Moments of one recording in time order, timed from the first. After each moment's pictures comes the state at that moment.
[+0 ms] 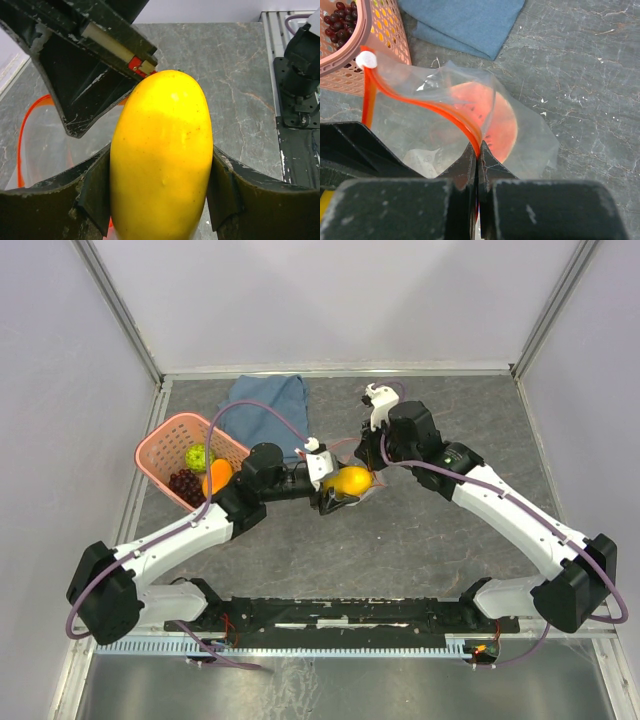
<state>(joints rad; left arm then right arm) -0.76 1.21 0.81 0.25 0.59 0.25 0.67 1.32 1.22 -0.42 -0.05 0.20</state>
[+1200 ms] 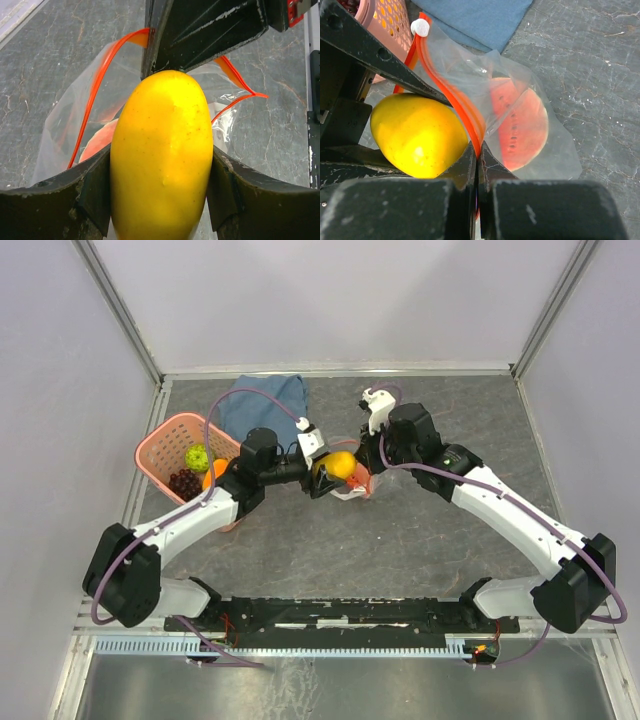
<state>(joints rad) -0.59 1.33 0.82 0.27 0.64 0.20 0.67 1.32 1.20 -0.40 -0.10 0.15</state>
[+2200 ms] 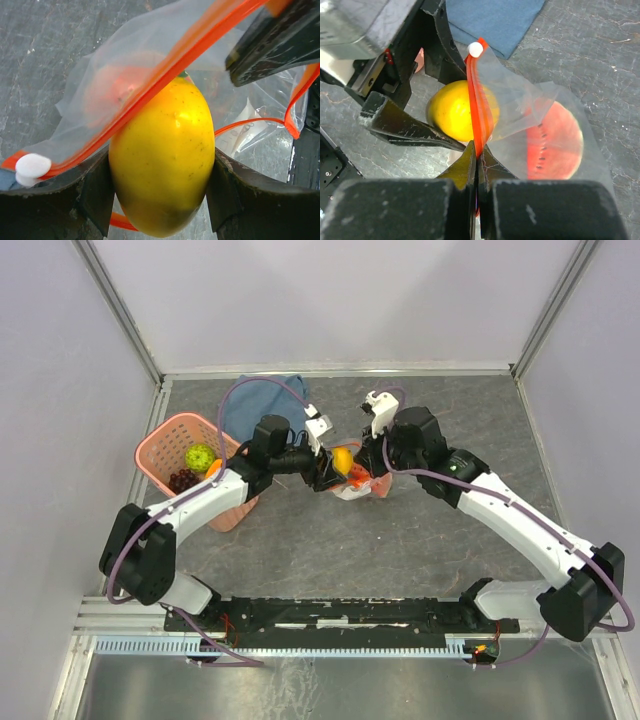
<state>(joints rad) -0.57 1.47 0.98 0.05 0.63 0.10 0.67 1.28 1.17 -0.39 -0.12 0.15</state>
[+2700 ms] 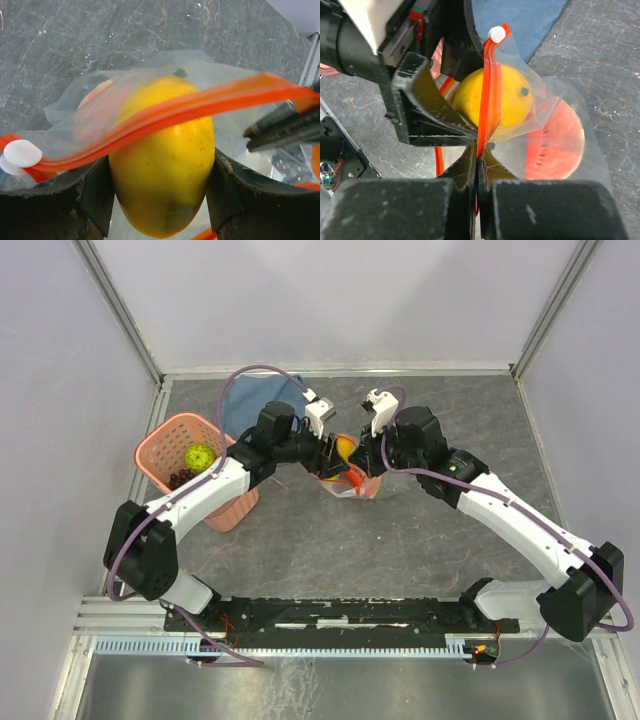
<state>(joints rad) -0.57 1.49 1.11 -0.09 0.54 -0.07 0.67 1.27 1.16 -0.34 -0.18 0.20</state>
